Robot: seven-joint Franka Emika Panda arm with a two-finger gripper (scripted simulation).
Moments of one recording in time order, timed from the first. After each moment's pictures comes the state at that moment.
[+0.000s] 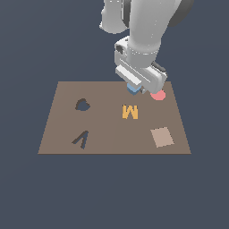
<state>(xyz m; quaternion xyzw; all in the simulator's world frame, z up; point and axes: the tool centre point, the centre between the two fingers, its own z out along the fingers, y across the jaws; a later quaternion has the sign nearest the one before) -0.111 0.079 0.050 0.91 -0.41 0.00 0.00</state>
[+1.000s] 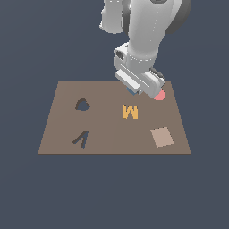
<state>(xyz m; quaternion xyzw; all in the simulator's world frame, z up) -0.111 0.080 0.031 0.91 -0.42 0.00 0.00</state>
